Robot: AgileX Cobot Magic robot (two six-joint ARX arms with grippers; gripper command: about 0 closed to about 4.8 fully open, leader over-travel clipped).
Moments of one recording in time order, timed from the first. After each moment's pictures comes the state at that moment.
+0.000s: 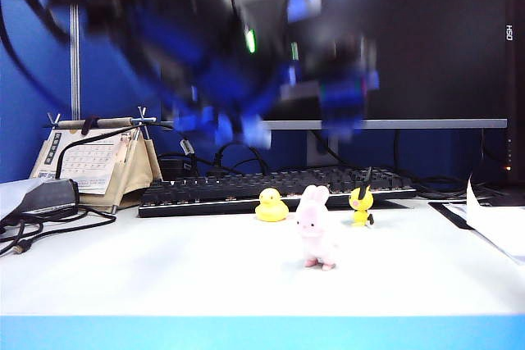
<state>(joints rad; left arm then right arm) -1.05 1.60 0.72 0.55 -0.45 -0.17 0.44 0.05 0.10 -0.53 0.05 0.31</state>
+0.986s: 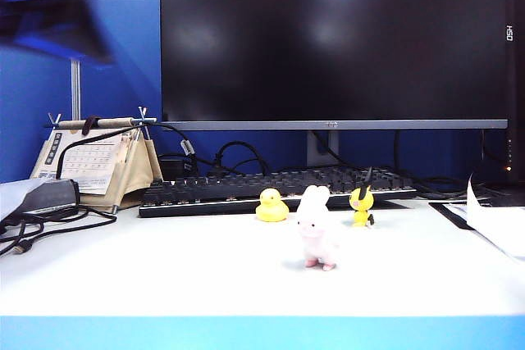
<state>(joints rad) -0.92 0.85 0.47 0.00 -0.56 -0.26 0.44 0.05 0.10 -0.53 0.05 0.31</state>
